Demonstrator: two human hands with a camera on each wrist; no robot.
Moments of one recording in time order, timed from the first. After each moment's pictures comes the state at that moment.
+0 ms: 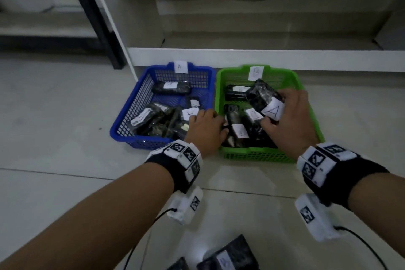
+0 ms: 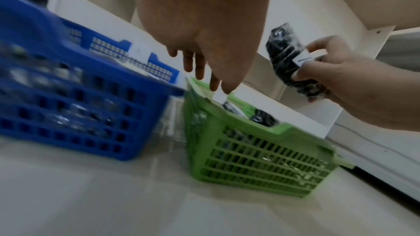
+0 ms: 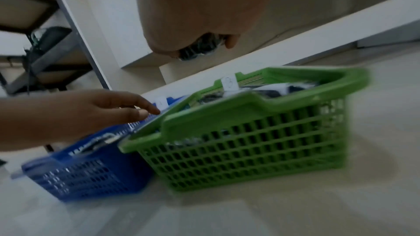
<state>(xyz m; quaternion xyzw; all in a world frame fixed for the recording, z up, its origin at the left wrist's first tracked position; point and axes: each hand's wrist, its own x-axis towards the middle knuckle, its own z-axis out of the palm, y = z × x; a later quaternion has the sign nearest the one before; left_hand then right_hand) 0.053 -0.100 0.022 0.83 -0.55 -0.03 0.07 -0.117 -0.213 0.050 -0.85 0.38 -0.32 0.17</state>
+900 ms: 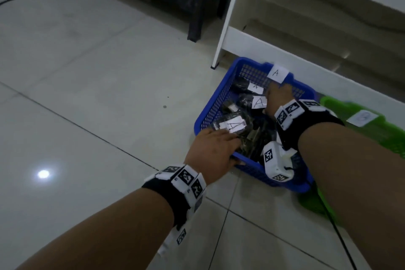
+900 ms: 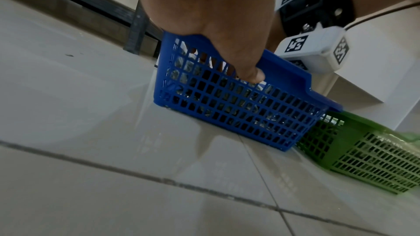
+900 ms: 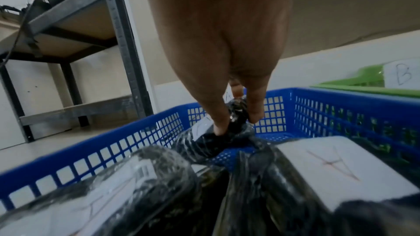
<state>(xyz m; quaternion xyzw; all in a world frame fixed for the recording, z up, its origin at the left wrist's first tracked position) 0.202 0.036 -0.033 0.81 -0.56 0.05 0.19 0.202 -0.187 0.028 -0.93 0.36 0.06 0.05</state>
